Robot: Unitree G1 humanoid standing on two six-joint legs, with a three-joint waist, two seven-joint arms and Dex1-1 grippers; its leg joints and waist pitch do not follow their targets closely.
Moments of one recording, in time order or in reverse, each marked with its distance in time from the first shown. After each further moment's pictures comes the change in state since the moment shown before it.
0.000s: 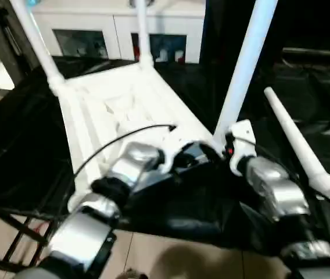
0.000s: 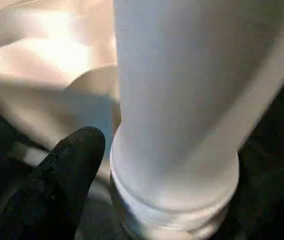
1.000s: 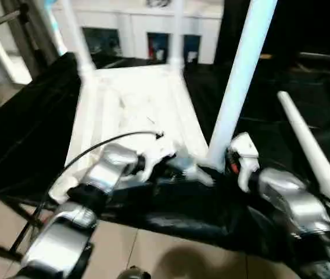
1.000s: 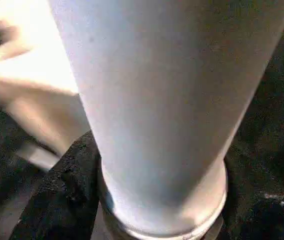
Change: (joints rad) left arm -0.011 -0.024 0.002 0.010 0.002 0.031 0.047; right arm -0.008 0.076 -0.059 0.000 0.028 0.064 -0.145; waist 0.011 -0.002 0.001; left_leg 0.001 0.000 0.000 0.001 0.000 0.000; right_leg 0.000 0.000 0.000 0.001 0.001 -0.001
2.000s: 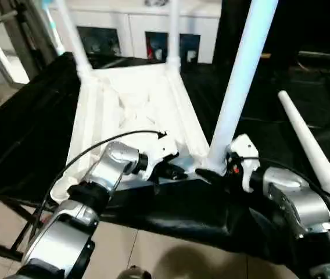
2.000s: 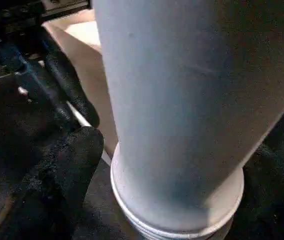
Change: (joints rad) left arm 0.067 0.122 -0.040 -0.114 -0.011 -0.063 -0.256; right arm 0.080 -0.176 0.117 -0.139 0.023 -0.026 0.360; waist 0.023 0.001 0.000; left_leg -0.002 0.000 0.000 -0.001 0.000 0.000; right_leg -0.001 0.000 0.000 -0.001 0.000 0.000
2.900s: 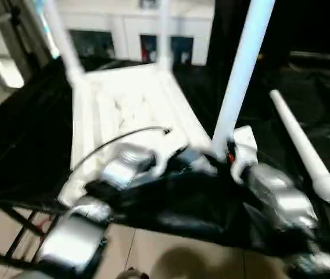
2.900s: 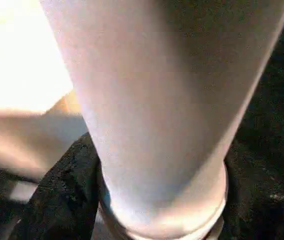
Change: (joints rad) left arm -0.093 -0.188 0.064 0.127 0.031 0.146 0.366; right arm -0.113 0.255 -0.145 0.160 -0.070 0.049 -0.555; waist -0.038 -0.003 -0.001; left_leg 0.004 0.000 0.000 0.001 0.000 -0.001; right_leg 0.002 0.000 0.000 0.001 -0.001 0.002
